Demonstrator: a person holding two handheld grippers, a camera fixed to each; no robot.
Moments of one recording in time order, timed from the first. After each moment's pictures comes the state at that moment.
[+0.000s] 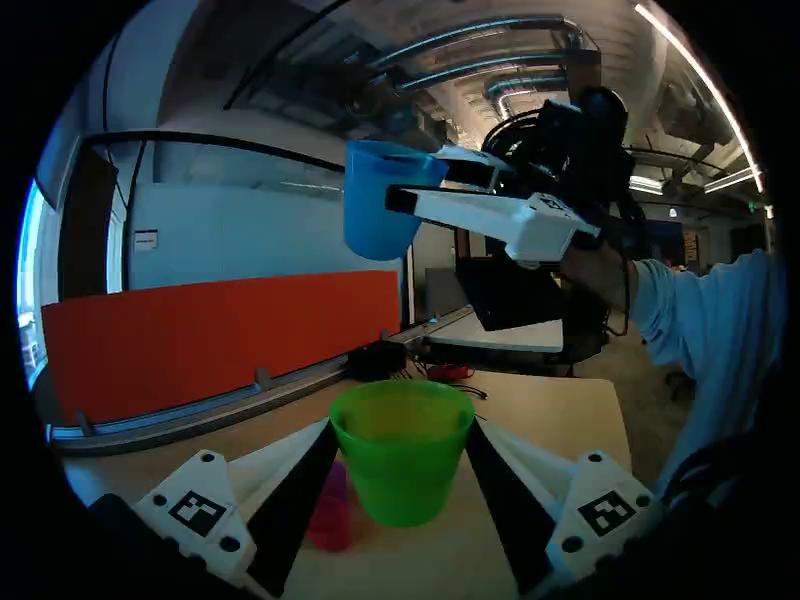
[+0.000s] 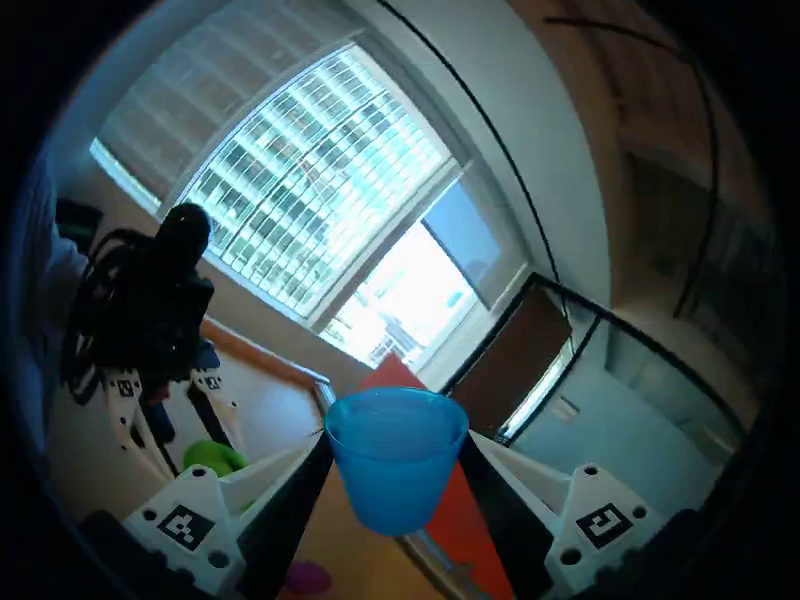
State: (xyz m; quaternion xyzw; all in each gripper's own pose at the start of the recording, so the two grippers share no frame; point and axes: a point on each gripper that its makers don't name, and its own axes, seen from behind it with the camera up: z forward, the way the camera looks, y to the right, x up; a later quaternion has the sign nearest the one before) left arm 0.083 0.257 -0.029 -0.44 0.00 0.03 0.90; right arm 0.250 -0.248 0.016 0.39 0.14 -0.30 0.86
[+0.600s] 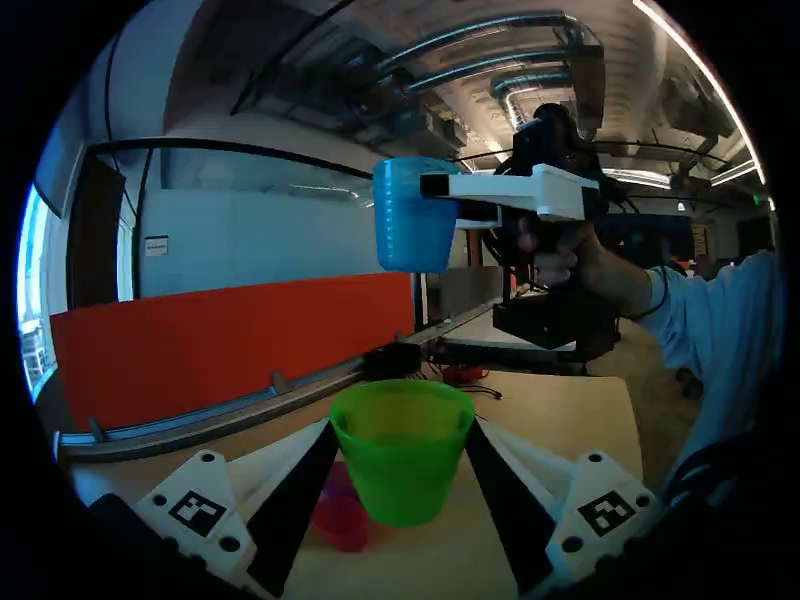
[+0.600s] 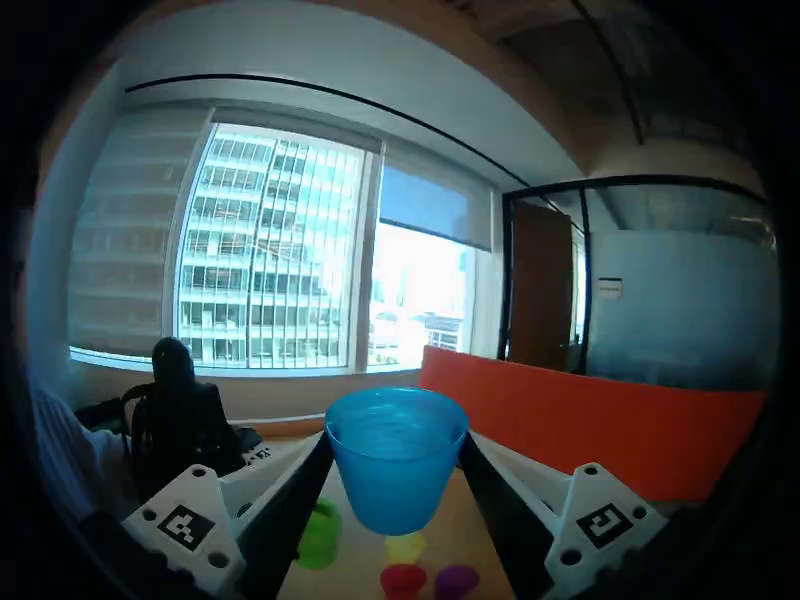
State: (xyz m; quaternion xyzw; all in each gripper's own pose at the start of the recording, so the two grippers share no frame) left arm 0.091 0.241 -0.022 -0.42 0.00 0.04 0.91; right arm 0.242 -0.253 -0.005 0.45 0.02 -0.05 0.89
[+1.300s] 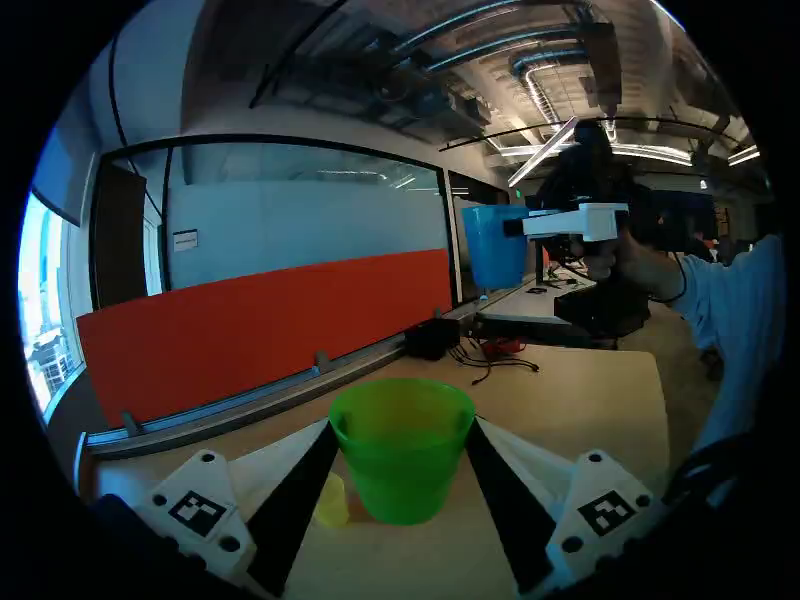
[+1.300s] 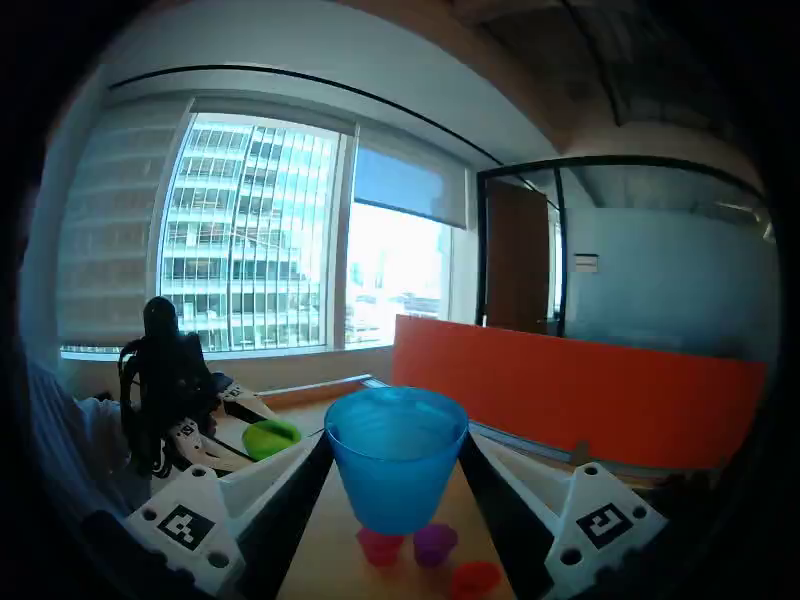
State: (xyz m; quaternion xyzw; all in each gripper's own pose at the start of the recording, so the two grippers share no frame) left arm 0.073 0.182 -0.009 -0.36 -0.02 0.07 0.93; right arm 0.188 -0.189 -0.002 0.41 -0.01 -0.05 0.91
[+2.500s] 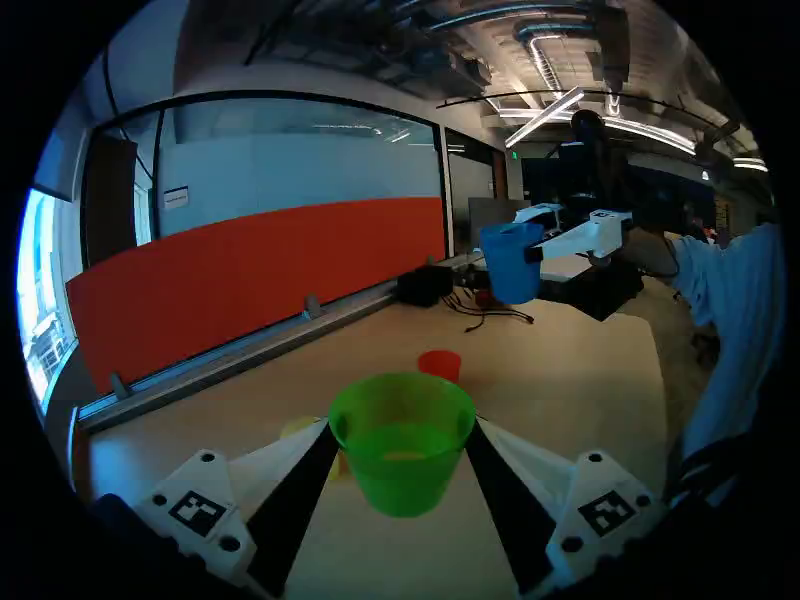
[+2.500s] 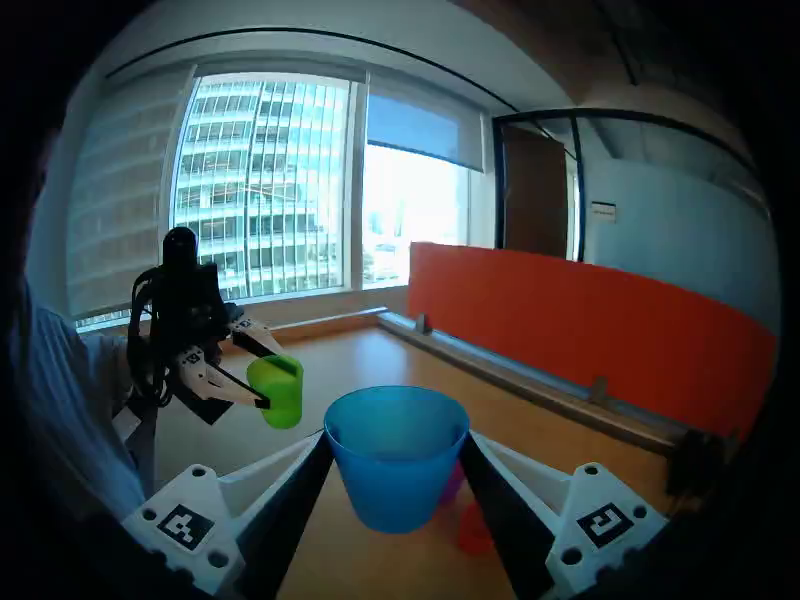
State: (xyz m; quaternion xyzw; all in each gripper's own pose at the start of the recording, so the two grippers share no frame) left arm 0.008 0.175 -0.008 -0.37 -0.11 0.09 0.92; right arm 0.080 -0.169 -0.002 0.44 -0.11 -0.08 0.89
